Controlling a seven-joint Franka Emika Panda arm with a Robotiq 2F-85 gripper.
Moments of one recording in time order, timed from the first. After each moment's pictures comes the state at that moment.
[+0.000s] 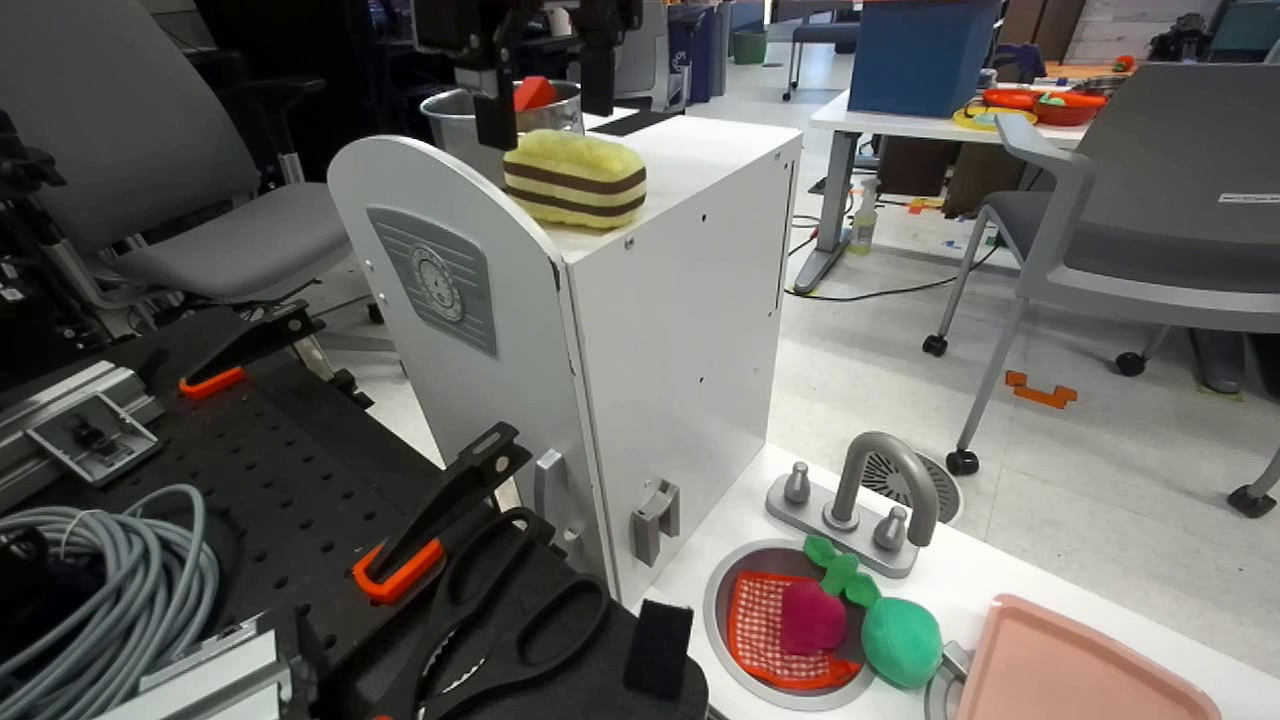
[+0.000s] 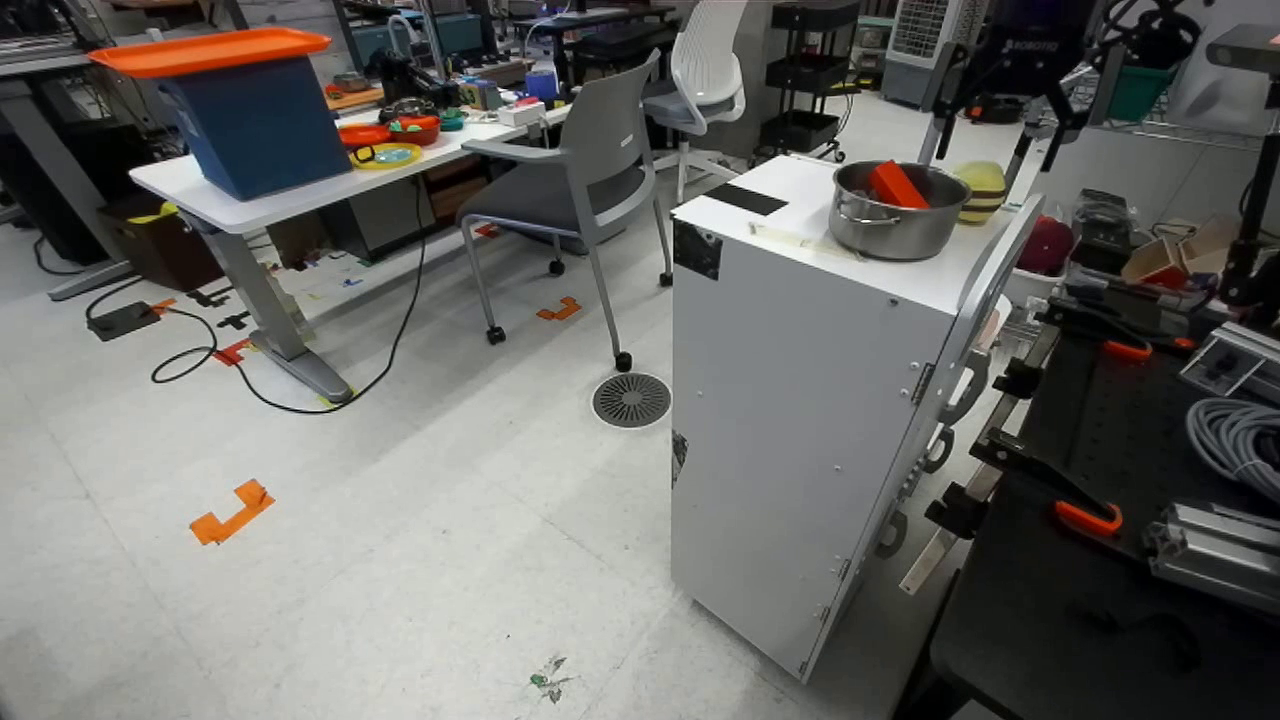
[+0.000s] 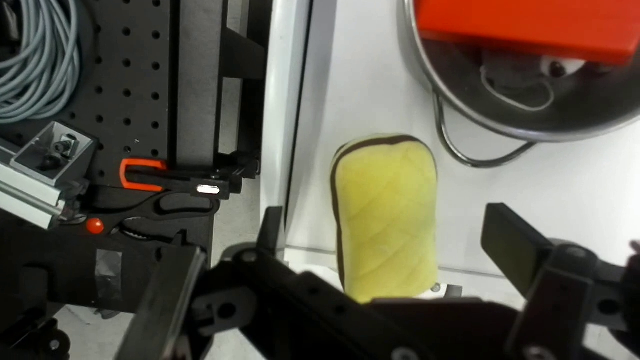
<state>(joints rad) -0.15 0.05 -0.05 -2.38 0.11 2.36 1.12</state>
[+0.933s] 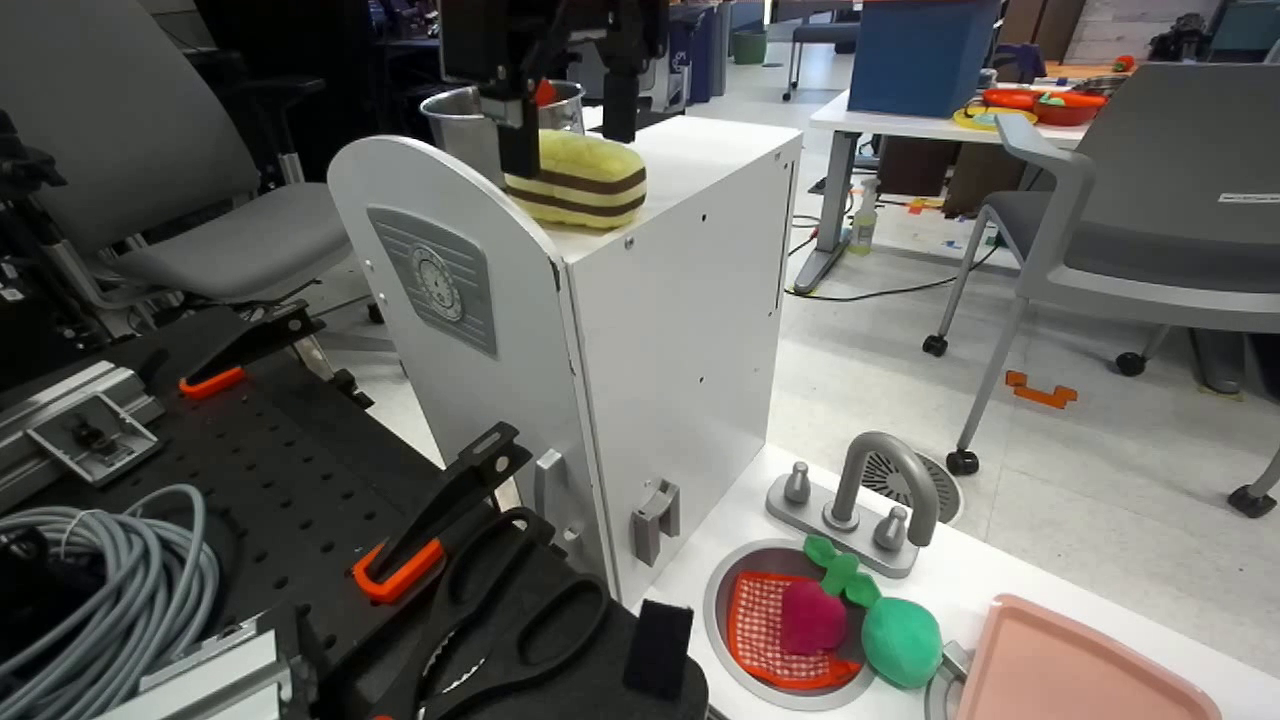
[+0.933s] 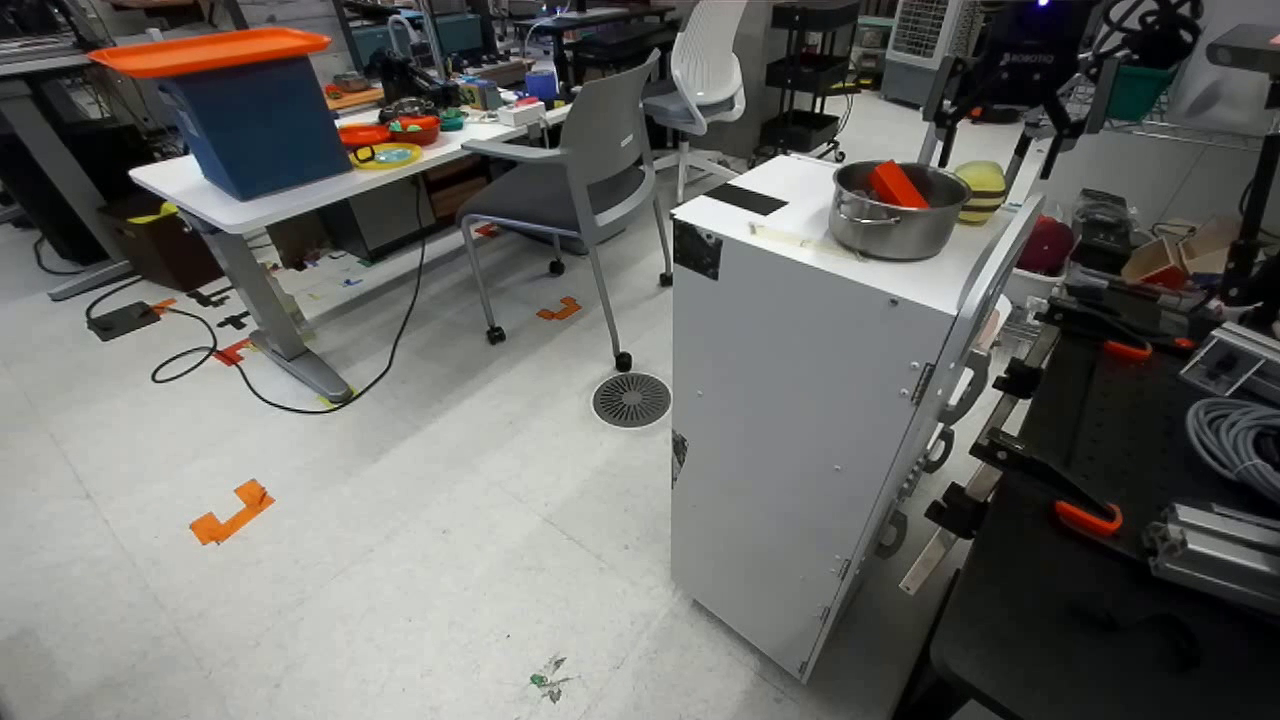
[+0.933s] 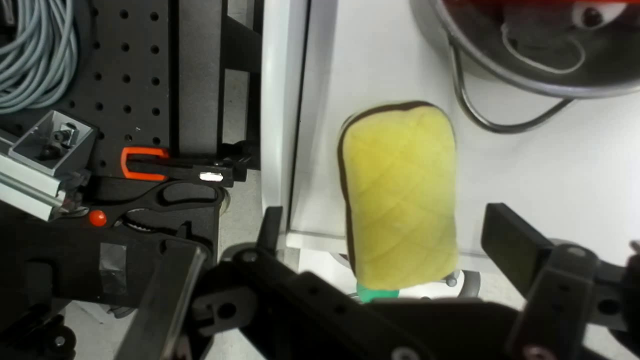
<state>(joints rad) -0.13 0.10 -0.09 -2.36 0.10 2.36 1.12</state>
